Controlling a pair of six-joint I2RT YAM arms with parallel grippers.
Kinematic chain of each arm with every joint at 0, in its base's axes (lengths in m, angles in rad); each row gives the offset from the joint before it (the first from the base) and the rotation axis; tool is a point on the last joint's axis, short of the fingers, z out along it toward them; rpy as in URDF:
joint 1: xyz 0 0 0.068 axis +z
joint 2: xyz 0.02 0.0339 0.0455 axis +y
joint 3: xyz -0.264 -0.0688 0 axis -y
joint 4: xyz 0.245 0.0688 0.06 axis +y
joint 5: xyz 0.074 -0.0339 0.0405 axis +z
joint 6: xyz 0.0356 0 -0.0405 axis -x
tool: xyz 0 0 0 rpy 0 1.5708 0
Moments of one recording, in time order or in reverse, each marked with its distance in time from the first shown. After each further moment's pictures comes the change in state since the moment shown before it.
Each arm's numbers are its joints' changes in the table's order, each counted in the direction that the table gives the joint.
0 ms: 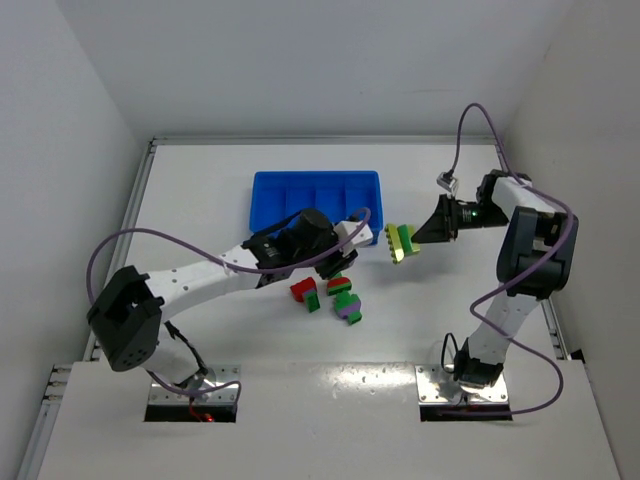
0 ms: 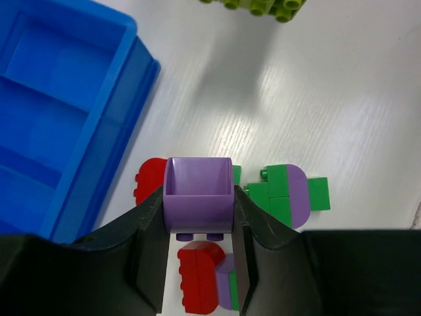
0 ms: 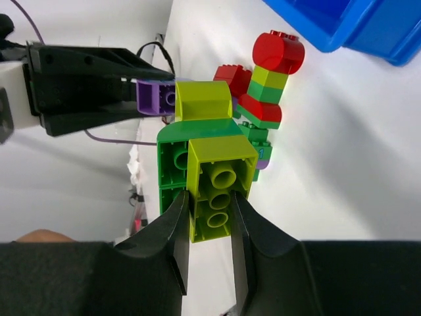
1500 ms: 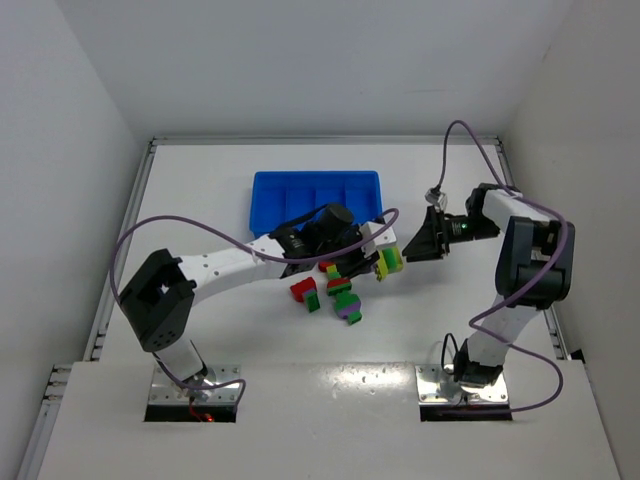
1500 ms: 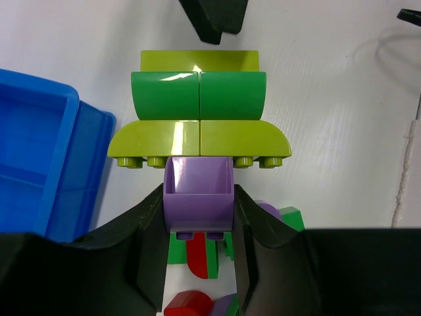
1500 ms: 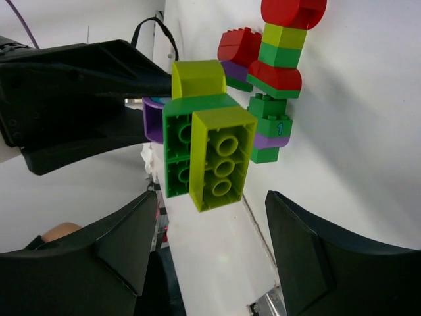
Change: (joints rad) left arm -0.039 0.172 0.161 0.015 -0.130 -0.040; right arm 0.055 -0.101 -0.161 -0.124 -0.039 -0.169
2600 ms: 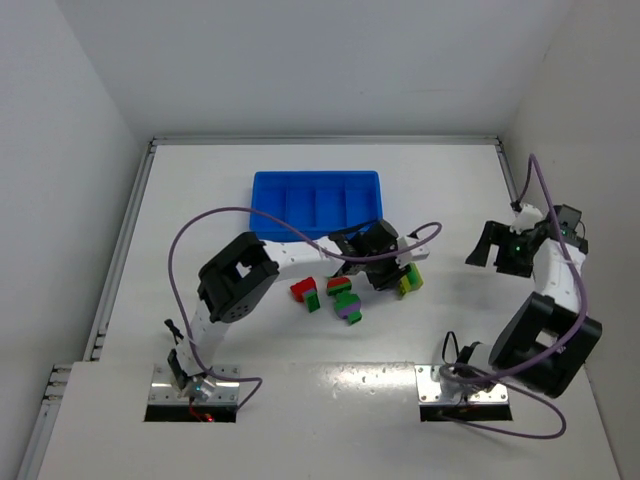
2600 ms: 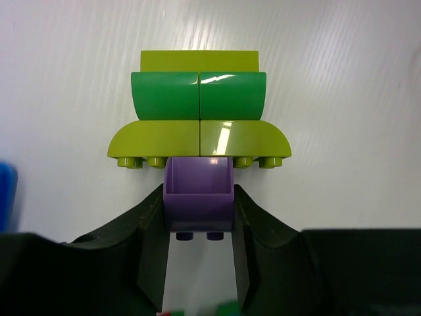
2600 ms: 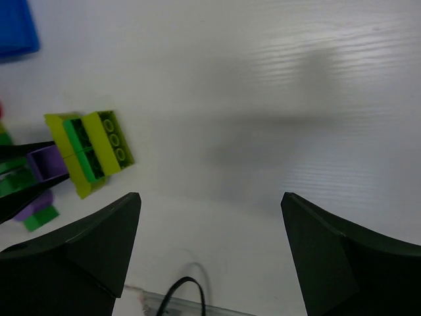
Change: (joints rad) left arm -0.078 0.483 0.322 -0.007 0.041 0.121; right arm -0.406 -0.548 -0.306 -0.530 -0.770 -0.375
